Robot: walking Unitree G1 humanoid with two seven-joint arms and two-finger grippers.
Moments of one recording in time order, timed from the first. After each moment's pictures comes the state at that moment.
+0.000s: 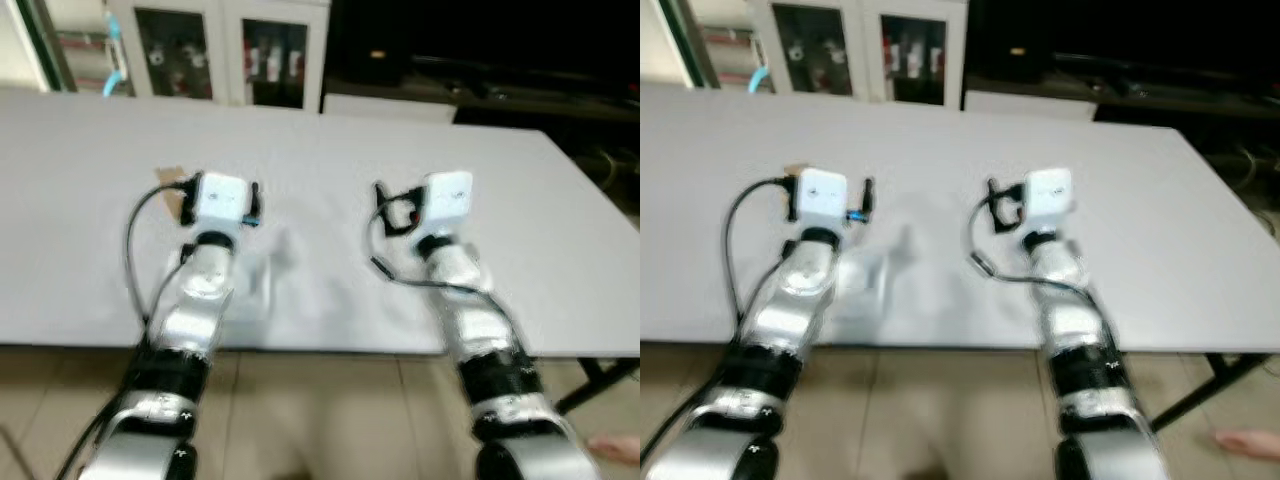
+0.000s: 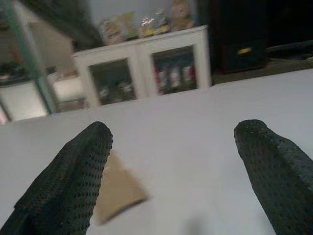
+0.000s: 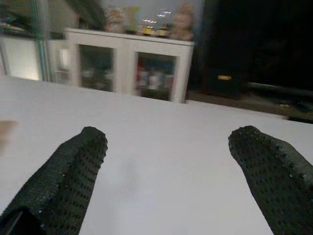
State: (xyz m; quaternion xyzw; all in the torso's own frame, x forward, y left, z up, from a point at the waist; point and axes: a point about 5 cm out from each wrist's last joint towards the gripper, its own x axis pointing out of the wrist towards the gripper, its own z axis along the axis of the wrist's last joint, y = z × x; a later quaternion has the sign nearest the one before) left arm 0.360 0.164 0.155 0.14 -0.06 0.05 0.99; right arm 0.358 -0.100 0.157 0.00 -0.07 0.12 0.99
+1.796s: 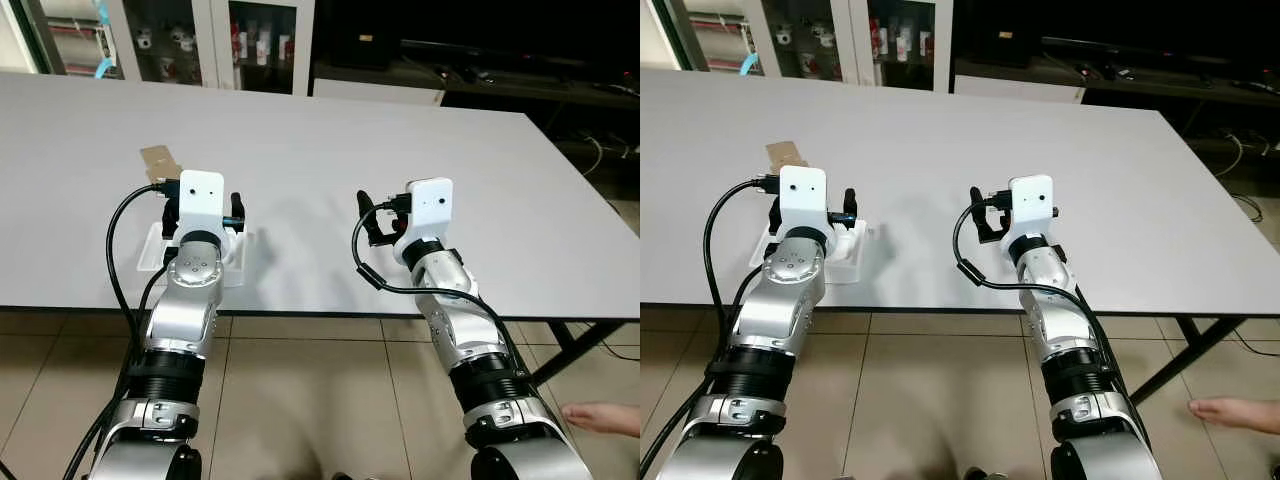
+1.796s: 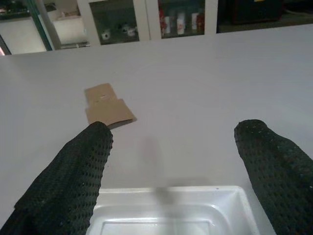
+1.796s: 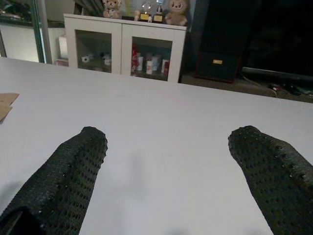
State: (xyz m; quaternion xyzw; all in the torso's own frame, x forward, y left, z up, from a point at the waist) left arm 0.355 0.165 0.158 0.10 0.04 0.08 0.99; right arm 0.356 -0.106 0.148 0.00 -0.05 0.12 0.99
